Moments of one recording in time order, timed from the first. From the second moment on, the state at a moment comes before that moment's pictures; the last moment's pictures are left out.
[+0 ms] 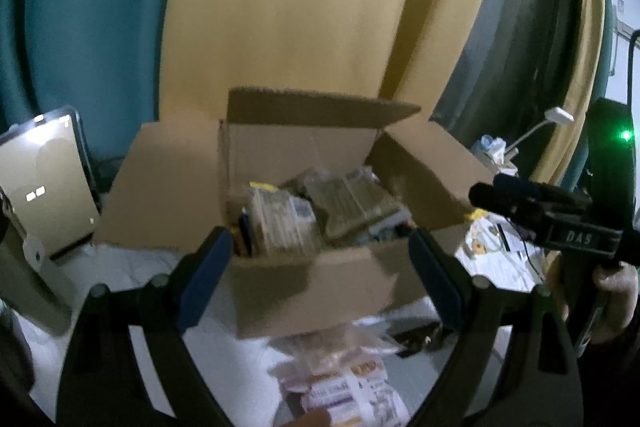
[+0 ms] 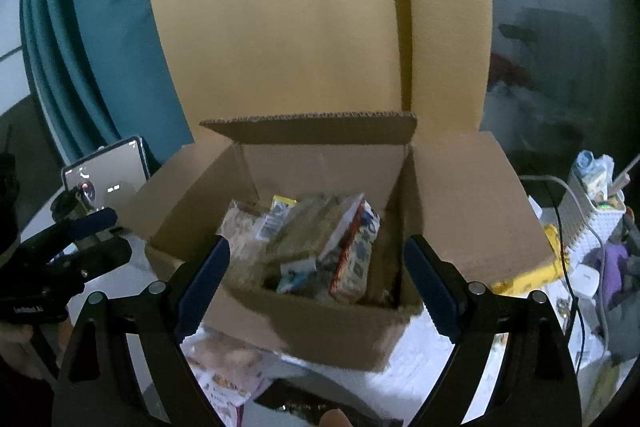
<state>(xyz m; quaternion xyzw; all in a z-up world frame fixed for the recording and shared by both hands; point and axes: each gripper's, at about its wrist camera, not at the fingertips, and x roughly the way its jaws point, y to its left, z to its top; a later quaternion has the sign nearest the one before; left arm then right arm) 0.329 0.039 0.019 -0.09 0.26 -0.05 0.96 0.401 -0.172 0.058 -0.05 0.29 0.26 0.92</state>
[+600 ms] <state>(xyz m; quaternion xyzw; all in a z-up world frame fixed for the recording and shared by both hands) 0.298 -0.001 -0.051 -0.10 0.34 -0.04 0.93 0.378 -0.223 -0.003 -0.04 0.34 0.26 0.90</state>
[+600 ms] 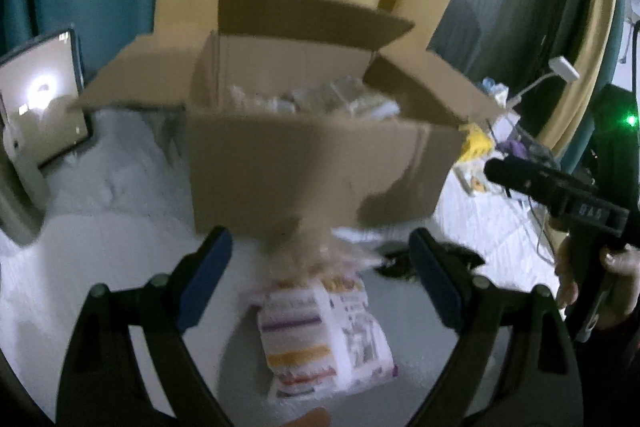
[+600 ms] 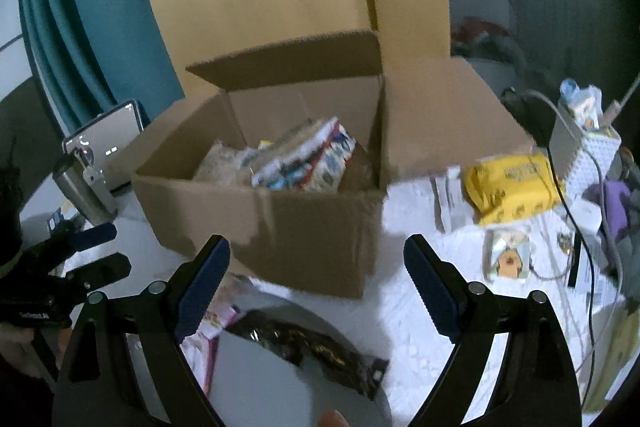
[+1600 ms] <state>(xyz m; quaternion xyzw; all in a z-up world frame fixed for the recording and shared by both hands) 0.290 -0.048 -0.133 -0.07 0.43 0.02 0.90 0.370 -0.228 -0.110 -0.09 0.43 0.30 0.85</state>
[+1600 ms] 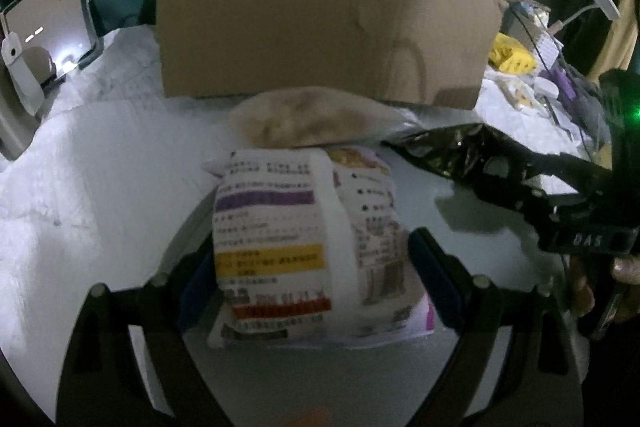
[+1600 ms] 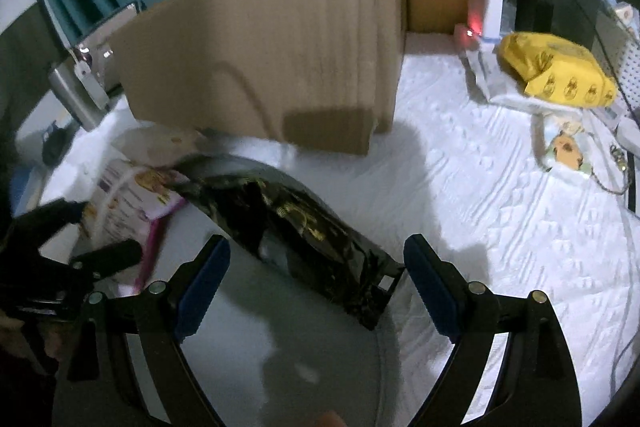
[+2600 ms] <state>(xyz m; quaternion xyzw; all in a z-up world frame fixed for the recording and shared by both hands) 0.266 -0.060 -0.109 -0.03 0.39 -0.02 0.92 0.358 -0.248 -0.077 -0.07 0.40 0.31 0.86</state>
